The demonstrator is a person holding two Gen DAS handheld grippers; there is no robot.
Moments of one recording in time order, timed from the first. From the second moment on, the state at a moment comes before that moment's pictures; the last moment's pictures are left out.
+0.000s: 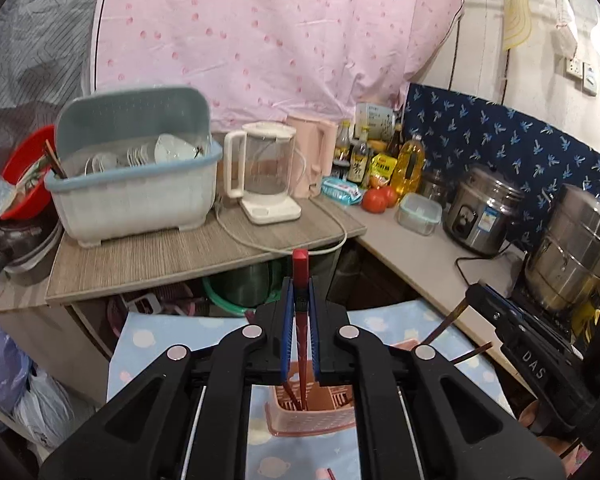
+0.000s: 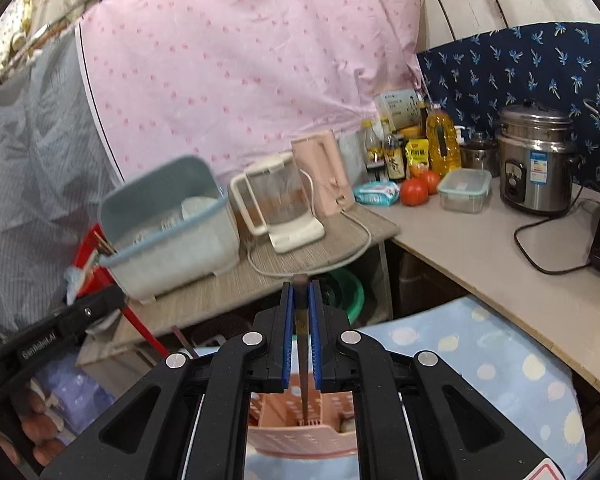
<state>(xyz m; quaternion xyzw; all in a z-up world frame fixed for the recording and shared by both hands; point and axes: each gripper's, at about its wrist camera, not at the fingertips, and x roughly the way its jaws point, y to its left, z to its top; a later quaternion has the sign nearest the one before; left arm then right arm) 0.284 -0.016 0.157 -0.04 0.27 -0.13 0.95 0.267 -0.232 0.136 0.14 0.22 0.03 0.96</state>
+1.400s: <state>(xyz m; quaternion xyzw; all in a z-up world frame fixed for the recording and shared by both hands) 0.020 -0.020 -0.060 0.01 0.48 -0.15 0.87 -0.020 -0.204 -0.054 0.12 0.42 0.02 0.90</state>
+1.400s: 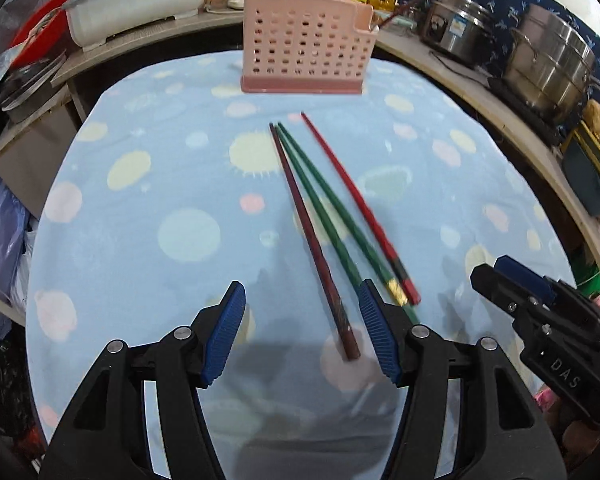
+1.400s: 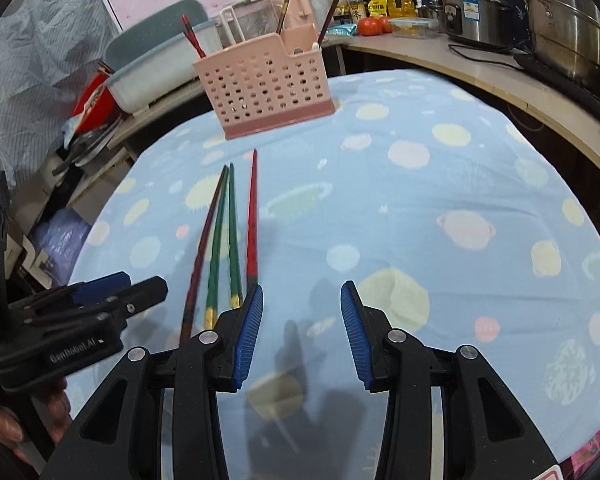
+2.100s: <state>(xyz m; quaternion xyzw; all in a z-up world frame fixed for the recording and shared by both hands) 0.023 -0.021 -0.083 0.03 0.49 -0.14 0.86 -0.018 -0.194 -0.067 0.11 0.44 0.03 0.89</state>
